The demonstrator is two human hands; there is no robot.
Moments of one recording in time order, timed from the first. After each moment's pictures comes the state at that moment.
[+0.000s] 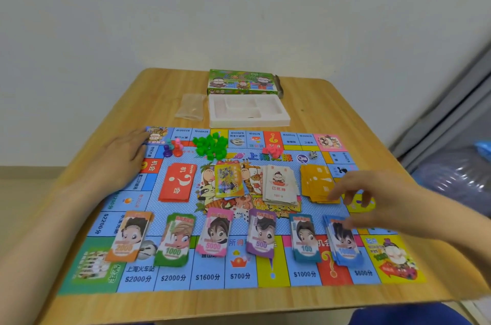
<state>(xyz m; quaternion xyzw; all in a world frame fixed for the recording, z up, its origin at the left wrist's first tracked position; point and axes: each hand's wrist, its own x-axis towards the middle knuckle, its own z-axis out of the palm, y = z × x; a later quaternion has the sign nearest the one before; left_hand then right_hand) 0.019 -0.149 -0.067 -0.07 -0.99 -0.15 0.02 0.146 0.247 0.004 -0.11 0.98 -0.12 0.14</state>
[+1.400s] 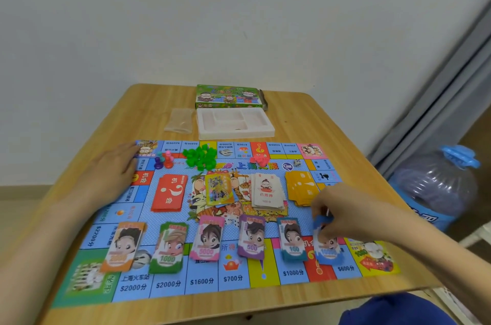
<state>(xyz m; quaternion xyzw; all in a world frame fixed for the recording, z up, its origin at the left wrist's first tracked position) 0.017 -0.153 -0.072 -0.08 -0.98 -0.16 0.04 0.153 0.211 0.000 -0.07 0.98 0.00 0.18</state>
